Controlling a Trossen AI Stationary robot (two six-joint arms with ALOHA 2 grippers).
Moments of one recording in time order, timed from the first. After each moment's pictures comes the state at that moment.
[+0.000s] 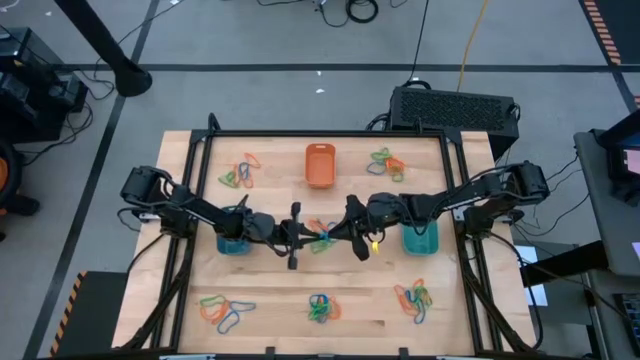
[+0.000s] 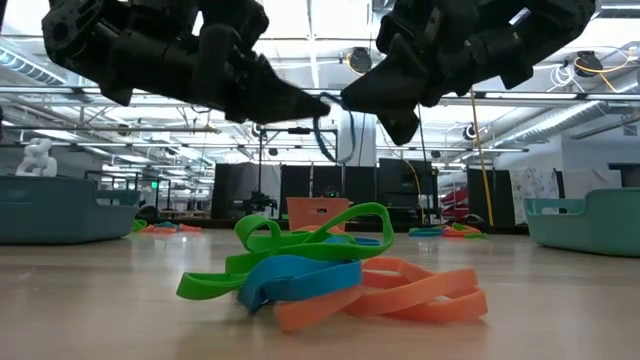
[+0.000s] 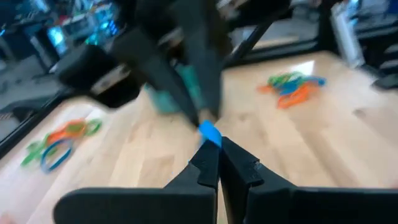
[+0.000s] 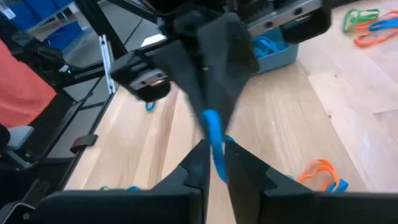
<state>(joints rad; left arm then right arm) -0.20 1.66 0.60 0.86 -0.18 0.15 0.06 1.53 0.72 0.46 -0.15 0.33</state>
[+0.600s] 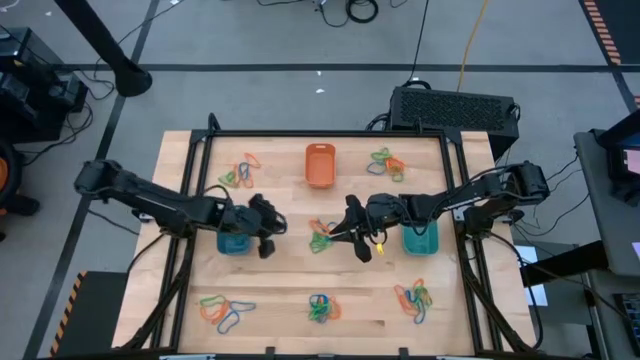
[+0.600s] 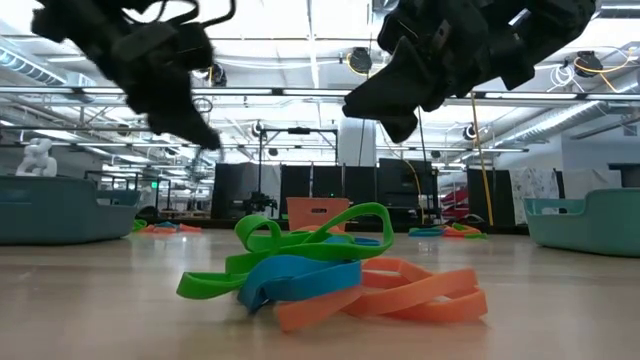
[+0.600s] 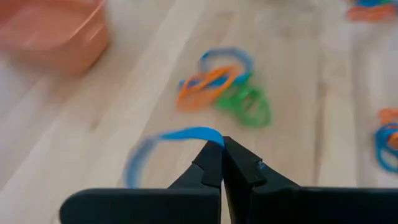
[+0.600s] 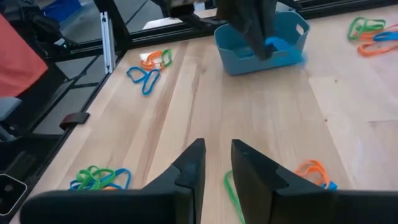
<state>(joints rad) -0.20 1.17 0.60 -0.19 -0.28 -0.45 0.06 1.53 0.72 0.43 -0.16 0.21</state>
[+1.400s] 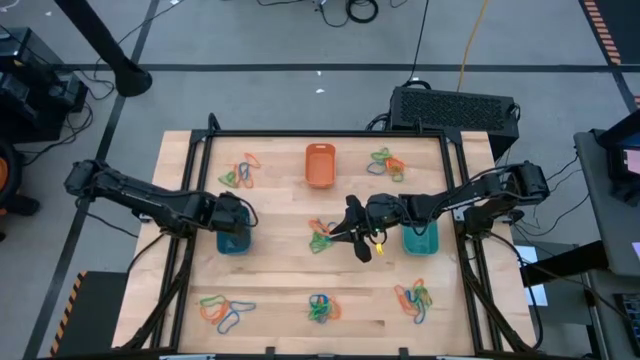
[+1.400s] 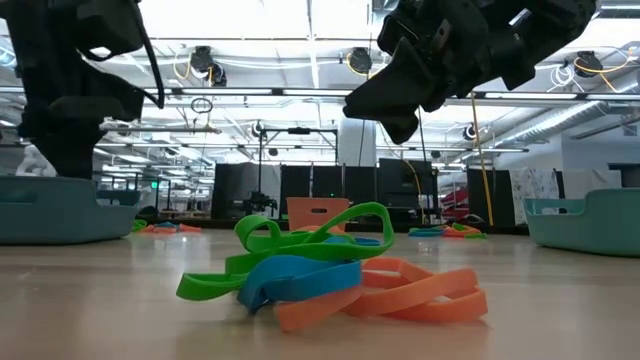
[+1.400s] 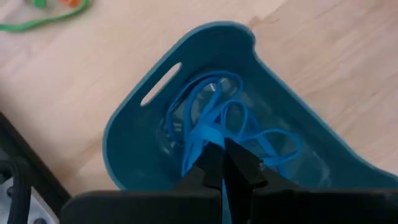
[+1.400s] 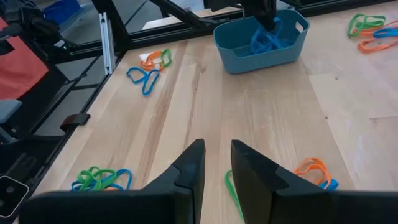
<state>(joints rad) -0.20 1.05 0.60 -0.98 -0.24 -1.08 0.06 1.53 0.72 0.43 -0.16 0.22</state>
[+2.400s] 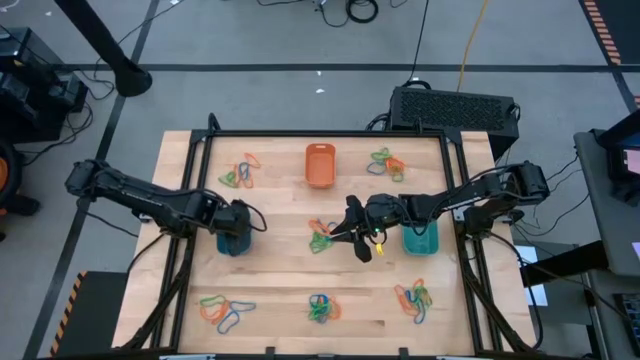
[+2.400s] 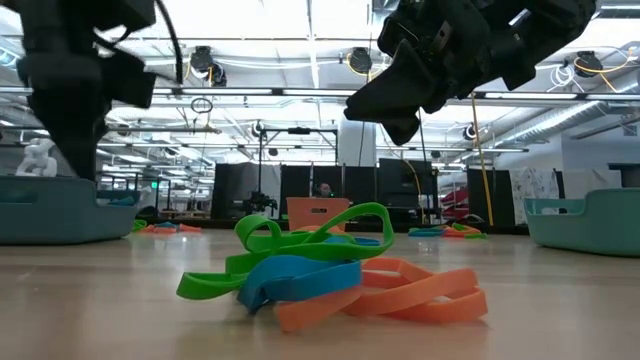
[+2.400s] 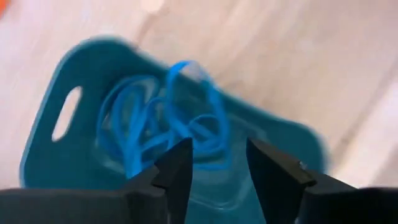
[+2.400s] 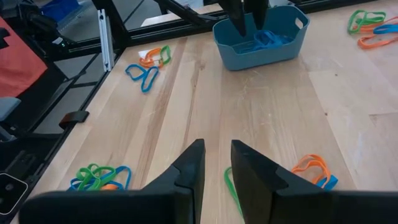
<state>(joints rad) -0.20 1.07 0.65 -0.88 -0.08 -0.75 0.06 1.53 0.72 0.42 -0.16 0.22</state>
